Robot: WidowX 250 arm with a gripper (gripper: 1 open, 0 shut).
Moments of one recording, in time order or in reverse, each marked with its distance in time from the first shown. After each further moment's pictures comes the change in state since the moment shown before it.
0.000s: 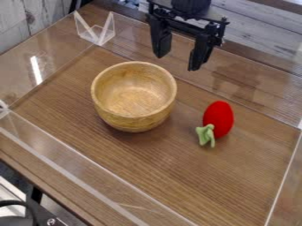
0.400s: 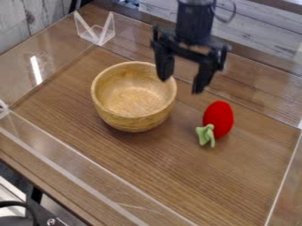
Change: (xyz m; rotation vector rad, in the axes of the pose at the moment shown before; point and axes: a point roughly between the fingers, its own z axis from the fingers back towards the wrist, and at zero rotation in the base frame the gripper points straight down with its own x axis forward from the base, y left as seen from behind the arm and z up) arm 0.002 -0.023 -0.045 -0.017 0.060 0.014
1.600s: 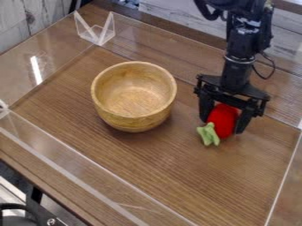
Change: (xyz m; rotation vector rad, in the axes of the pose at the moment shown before) arm 0.039 -0.046 -0.061 -0.022 0.008 0.026
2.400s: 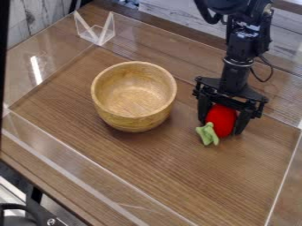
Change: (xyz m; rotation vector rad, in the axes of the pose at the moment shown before) arm 0.003 0.008 -0.004 0.018 0.006 0.043
